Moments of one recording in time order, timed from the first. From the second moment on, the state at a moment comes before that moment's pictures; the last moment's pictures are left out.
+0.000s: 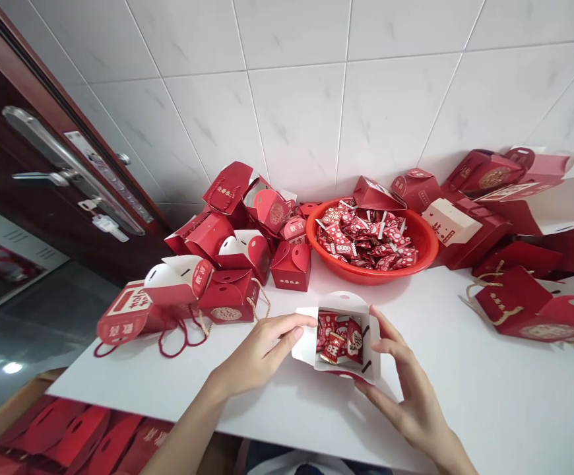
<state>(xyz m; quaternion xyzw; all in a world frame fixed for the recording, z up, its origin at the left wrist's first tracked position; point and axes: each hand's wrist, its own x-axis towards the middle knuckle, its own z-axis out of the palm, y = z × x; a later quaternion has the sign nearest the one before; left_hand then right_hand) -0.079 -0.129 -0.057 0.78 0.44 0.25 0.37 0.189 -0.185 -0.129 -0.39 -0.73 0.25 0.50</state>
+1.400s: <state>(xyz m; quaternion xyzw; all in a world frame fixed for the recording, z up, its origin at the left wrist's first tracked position) -0.021 -0.192 -0.079 0.75 0.43 0.39 0.31 0.181 -0.201 -0.146 -0.39 -0.72 0.18 0.55</state>
